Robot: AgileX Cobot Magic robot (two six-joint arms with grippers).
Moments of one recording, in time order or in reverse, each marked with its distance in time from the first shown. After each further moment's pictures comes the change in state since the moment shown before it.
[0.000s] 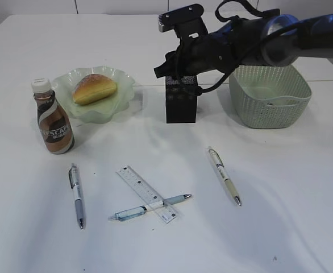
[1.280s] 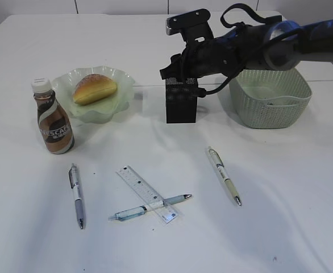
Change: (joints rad) left arm 0.000 0.000 0.000 0.002 -0.007 0.000; right arm -0.027 0.026 -0.002 0.016 -0.030 0.004
